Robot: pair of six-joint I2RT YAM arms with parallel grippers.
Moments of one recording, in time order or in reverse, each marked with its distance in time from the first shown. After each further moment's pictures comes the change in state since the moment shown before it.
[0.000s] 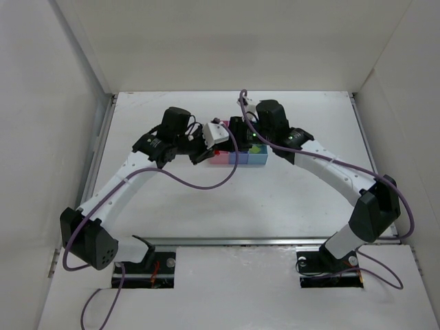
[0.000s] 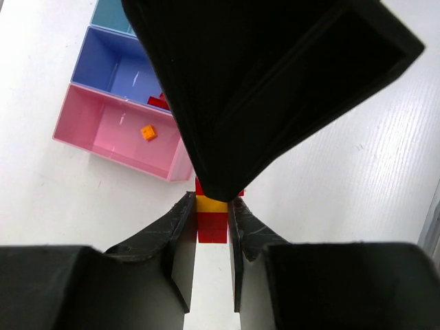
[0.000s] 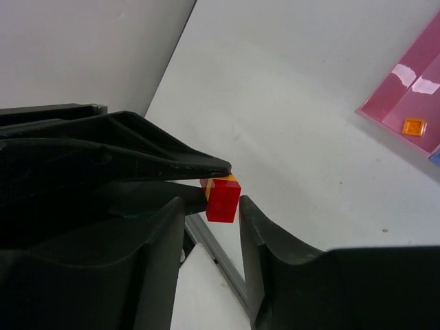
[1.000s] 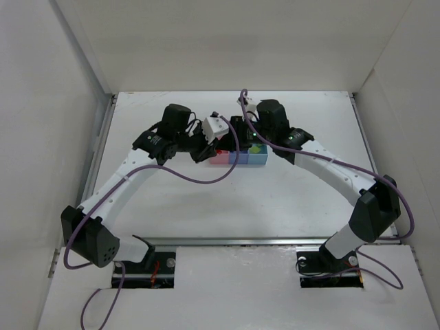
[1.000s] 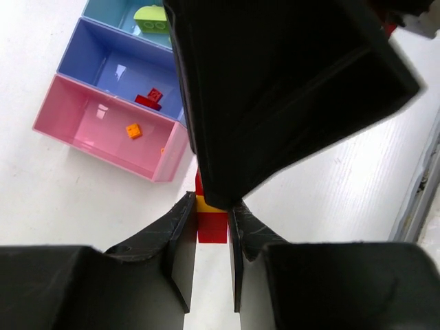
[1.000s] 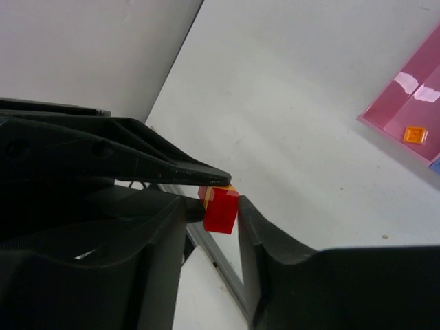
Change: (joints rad) left arm 0.002 0.018 0.037 -0.016 0.009 -0.114; right arm -0.002 -0.001 -0.005 0.024 -0.011 -0.002
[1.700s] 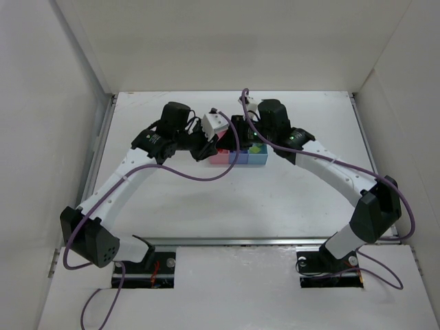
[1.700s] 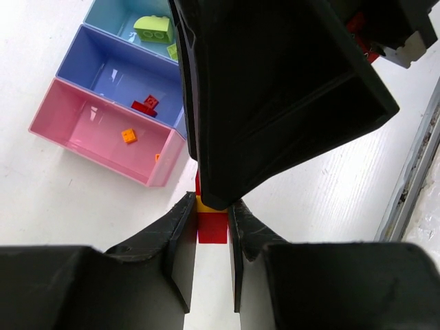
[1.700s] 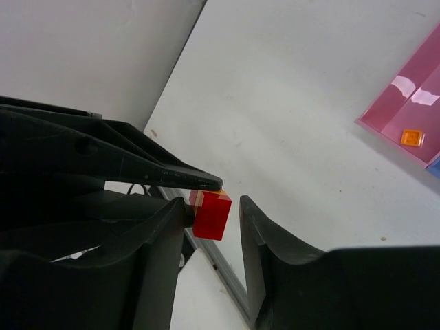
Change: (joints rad) left arm 0.000 0.003 0.030 -0.001 0.013 -0.067; right arm -0.003 -0.008 -0.005 0.011 0.001 0.003
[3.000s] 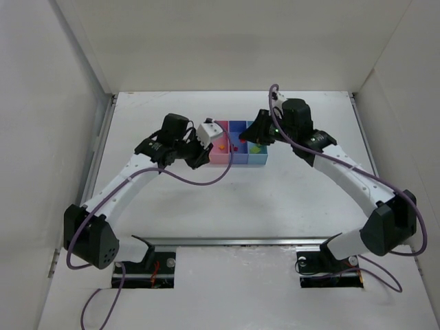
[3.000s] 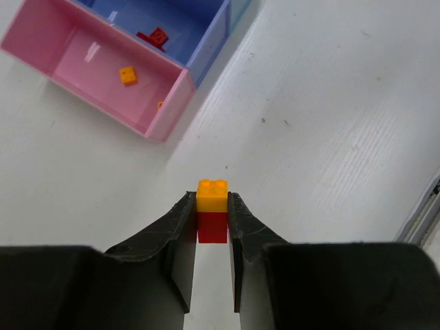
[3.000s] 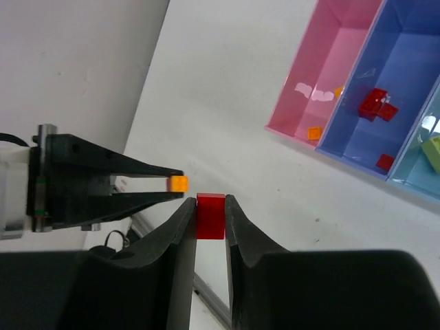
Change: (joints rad) left arm 0.028 -0.011 -0.175 0.070 -0.084 -0.025; right arm -0.142 -0.143 -0.110 -0.027 0.123 0.035
